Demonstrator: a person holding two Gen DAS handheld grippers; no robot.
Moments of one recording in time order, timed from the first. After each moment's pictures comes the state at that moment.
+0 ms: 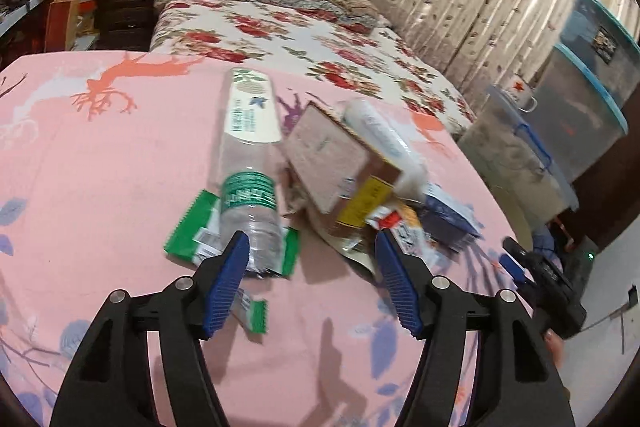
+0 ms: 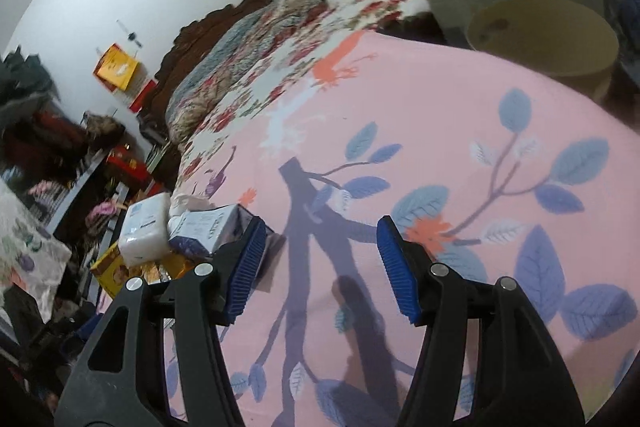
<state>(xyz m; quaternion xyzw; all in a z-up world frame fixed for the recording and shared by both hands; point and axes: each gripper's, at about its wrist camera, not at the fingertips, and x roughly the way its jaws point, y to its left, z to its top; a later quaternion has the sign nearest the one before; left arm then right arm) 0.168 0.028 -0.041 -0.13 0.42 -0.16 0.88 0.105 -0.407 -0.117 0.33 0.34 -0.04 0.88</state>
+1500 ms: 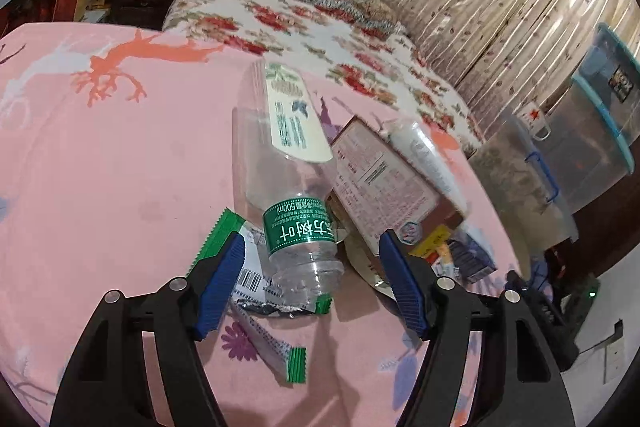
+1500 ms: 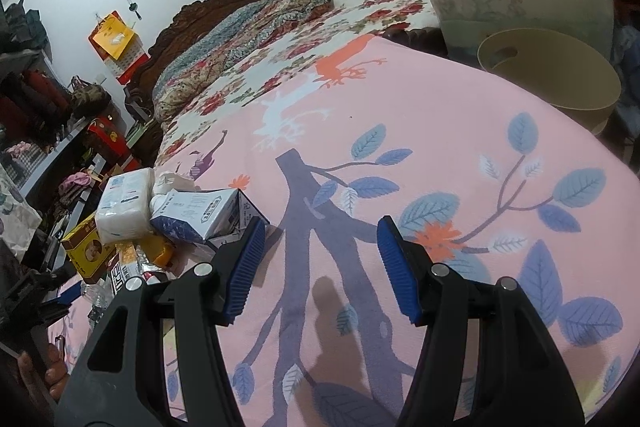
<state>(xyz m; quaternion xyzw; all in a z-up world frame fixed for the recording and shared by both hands) 0.206 0.047 -0.063 -0.18 0.44 -0.15 0.87 0.111 -0.382 -0.113 0.25 0.36 -0.05 0.90</state>
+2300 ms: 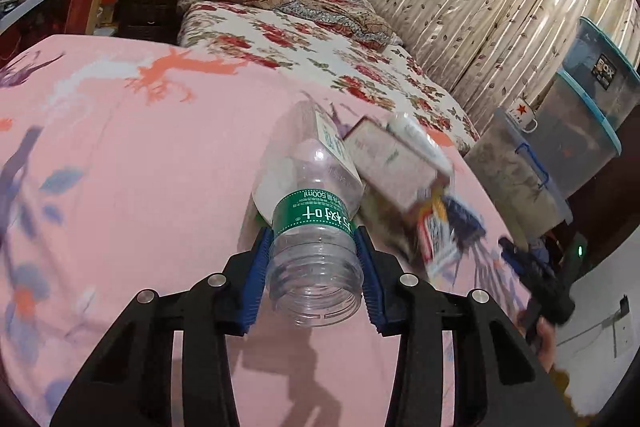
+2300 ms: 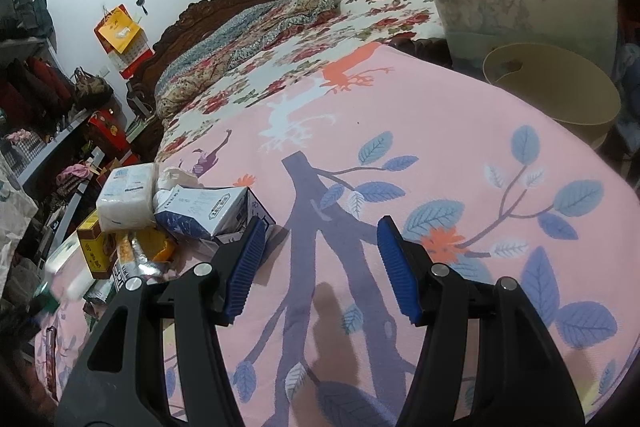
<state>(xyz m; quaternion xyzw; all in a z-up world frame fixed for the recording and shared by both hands) 0.115 0.101 -0.042 -0.16 0.40 -0.15 0.89 0.107 -0.371 -0.106 0.23 0.35 -0.06 0.91</state>
